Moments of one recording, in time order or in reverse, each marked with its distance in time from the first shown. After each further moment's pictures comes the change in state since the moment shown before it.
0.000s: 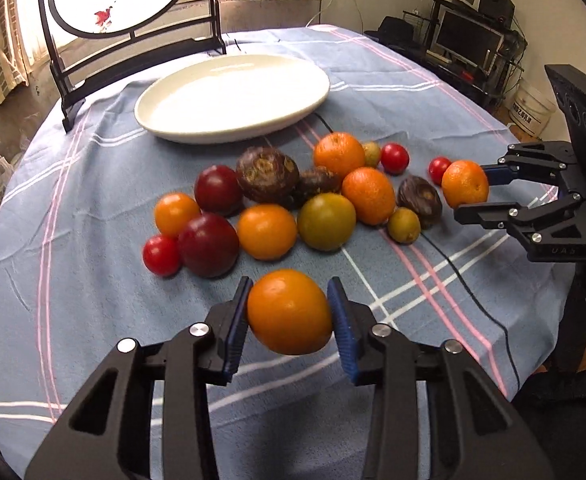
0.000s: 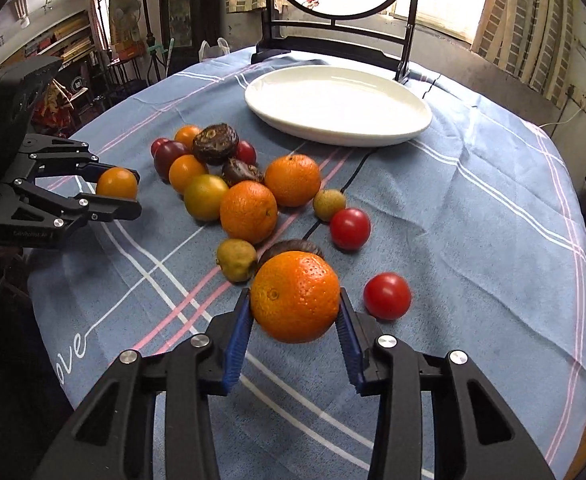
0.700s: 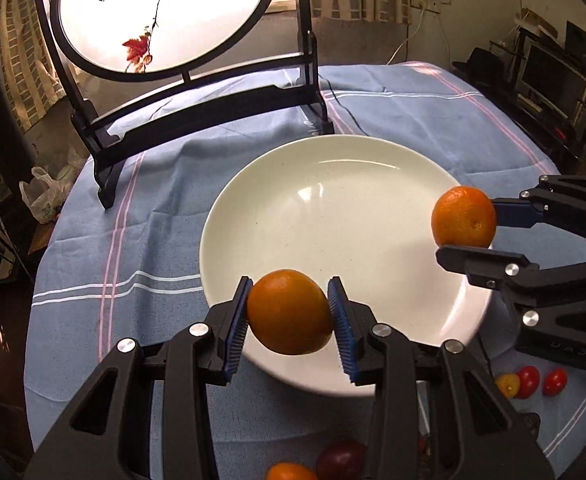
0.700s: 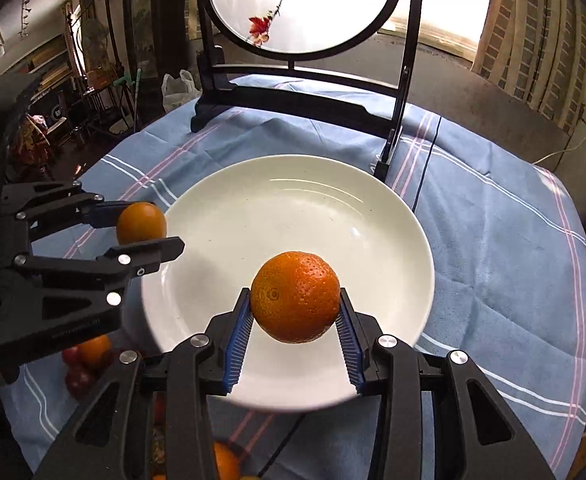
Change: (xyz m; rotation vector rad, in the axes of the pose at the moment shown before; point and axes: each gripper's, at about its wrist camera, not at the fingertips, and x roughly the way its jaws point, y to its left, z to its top) left arm 0.090 0.086 0.172 -0.116 -0.001 0.227; right arm 0.111 -0.067 0.197 0.072 -0.021 -0.033
